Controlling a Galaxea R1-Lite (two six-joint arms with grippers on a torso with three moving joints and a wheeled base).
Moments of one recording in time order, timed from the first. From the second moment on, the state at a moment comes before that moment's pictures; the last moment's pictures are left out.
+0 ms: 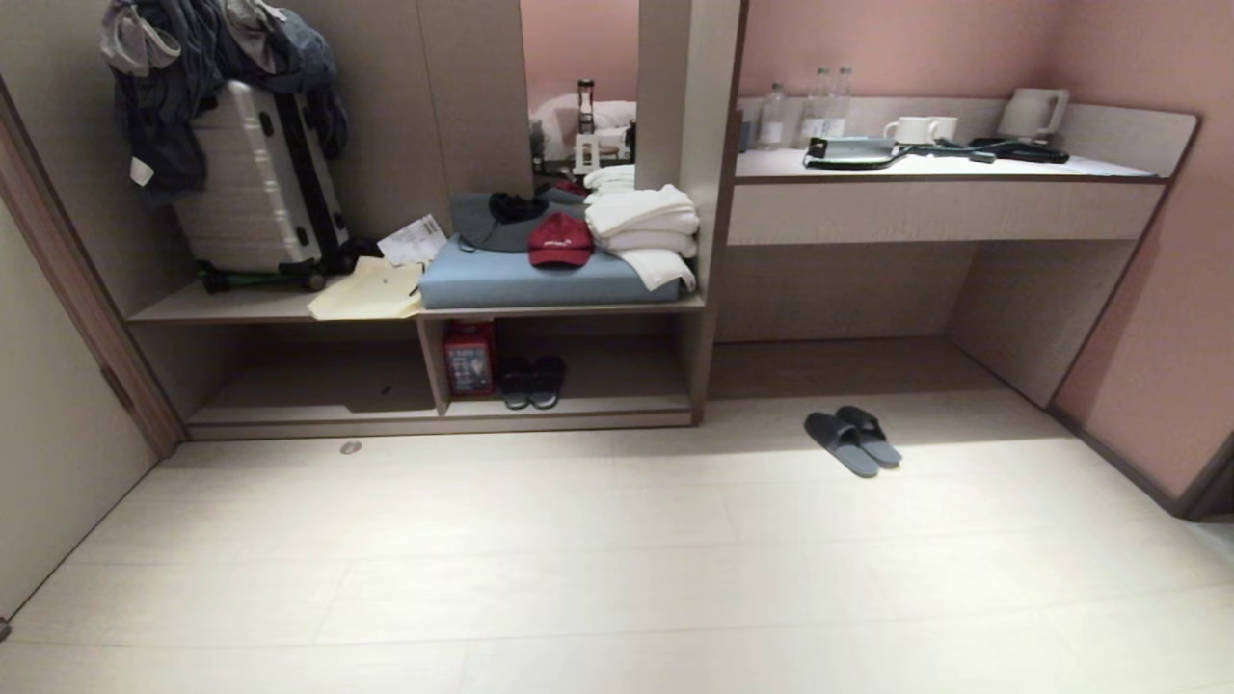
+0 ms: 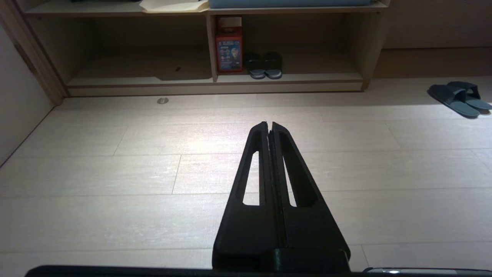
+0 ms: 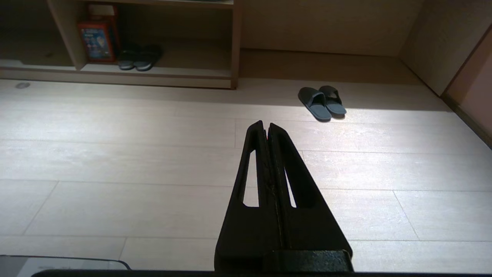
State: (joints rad) left arm 0.00 0.00 0.00 0.00 0.00 -0.02; right arm -0.01 0.00 0.00 0.01 0.01 -0.03
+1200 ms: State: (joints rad) left arm 0.00 0.00 0.00 0.00 0.00 -0.02; right arm -0.01 0.00 0.00 0.01 0.01 -0.03
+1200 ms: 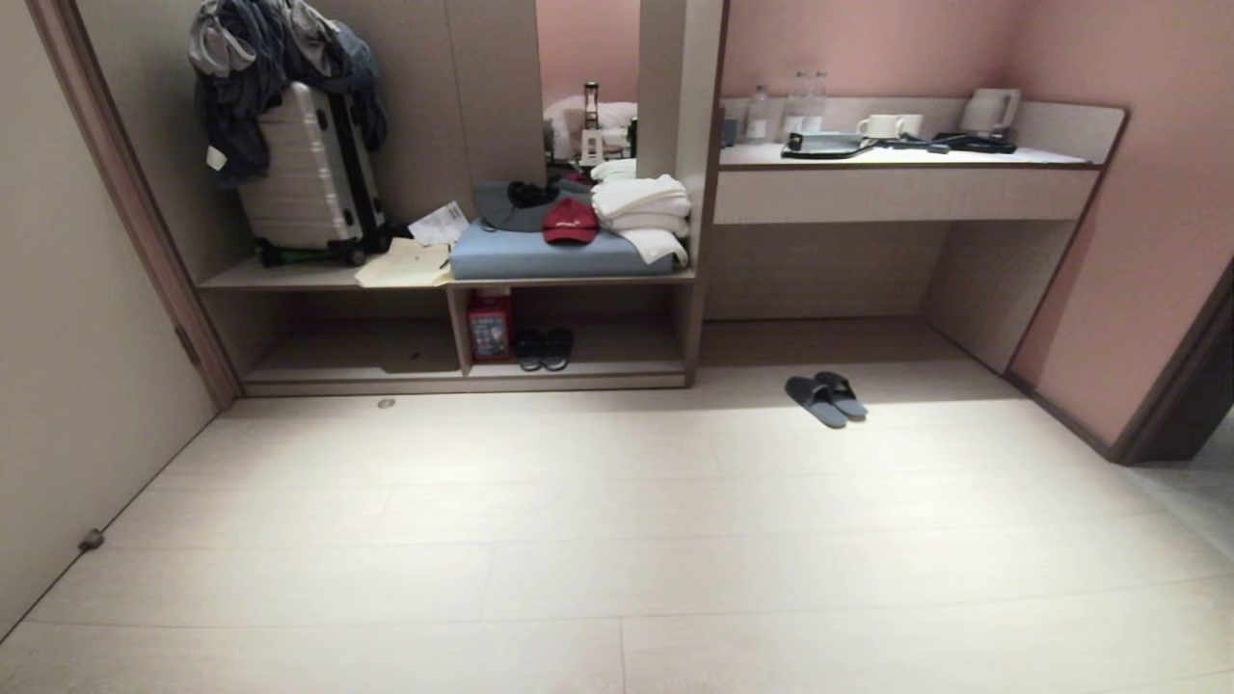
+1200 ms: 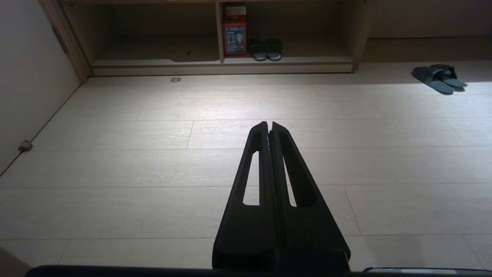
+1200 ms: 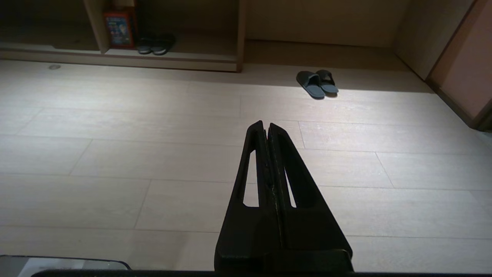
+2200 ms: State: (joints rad) left arm 0.00 0.00 0.00 0.00 0.00 -0.02; right arm -0.01 0.00 0.00 0.01 0.01 -0.03
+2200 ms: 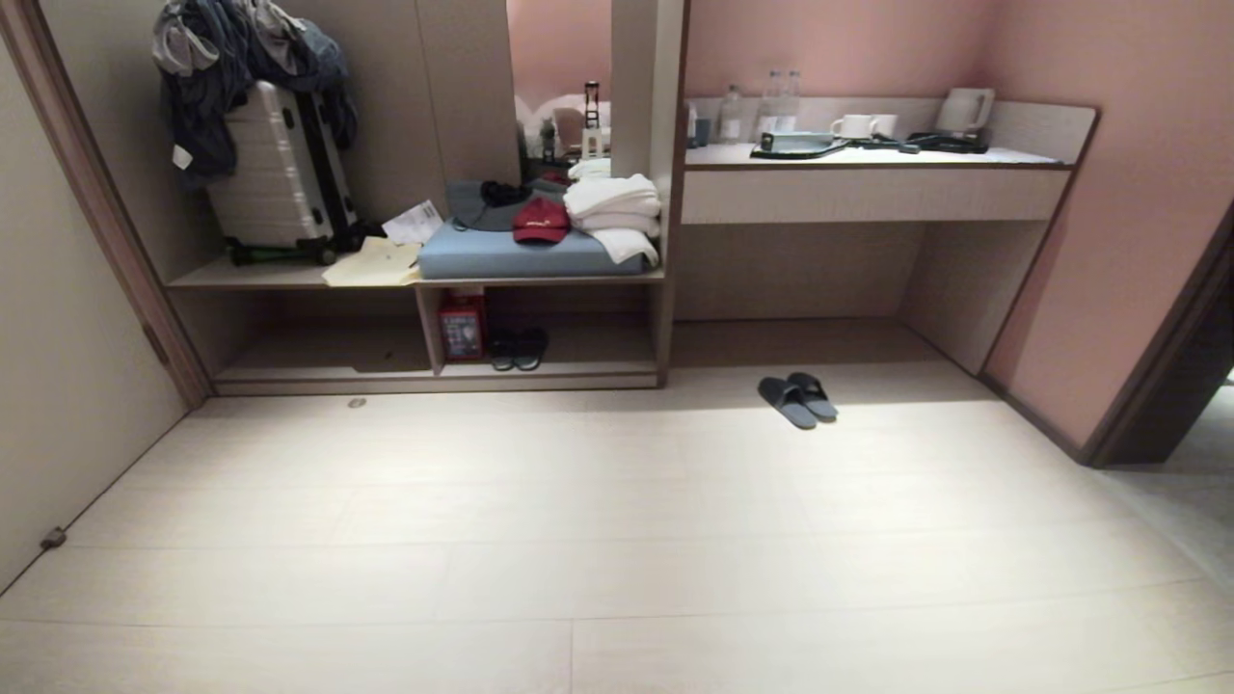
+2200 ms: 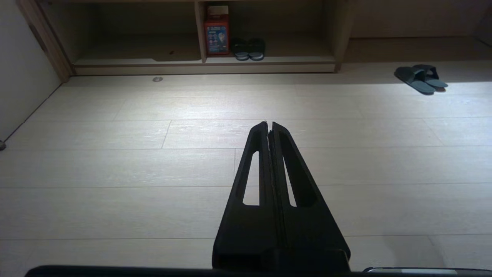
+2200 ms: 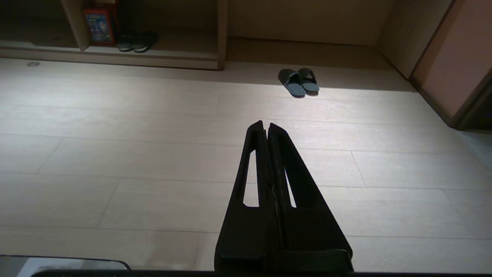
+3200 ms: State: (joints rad) left arm 0.00 0.00 0.00 0.00 0.00 -0.01; right arm -0.01 0.00 0.00 0.01 0.01 -0.03
